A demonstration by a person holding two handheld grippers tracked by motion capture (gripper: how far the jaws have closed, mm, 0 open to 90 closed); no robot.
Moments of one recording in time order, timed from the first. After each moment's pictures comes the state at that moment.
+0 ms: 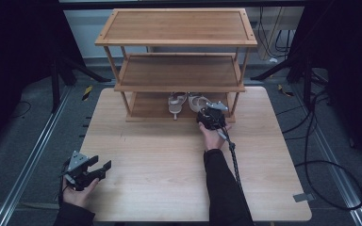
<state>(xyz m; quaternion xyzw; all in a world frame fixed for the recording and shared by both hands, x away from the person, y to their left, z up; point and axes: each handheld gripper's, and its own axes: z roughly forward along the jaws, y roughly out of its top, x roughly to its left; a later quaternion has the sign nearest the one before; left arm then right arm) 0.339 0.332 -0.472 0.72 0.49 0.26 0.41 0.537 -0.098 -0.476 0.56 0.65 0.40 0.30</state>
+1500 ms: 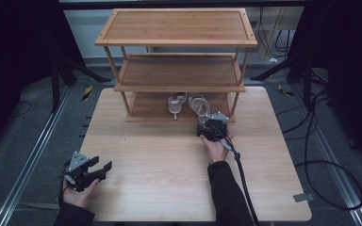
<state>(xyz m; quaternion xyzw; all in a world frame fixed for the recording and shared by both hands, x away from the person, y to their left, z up) 0.338 0.332 -0.472 0.73 0.49 0.25 0.41 0.504 -0.106 -0.494 0.53 0.70 0.38 0.28</state>
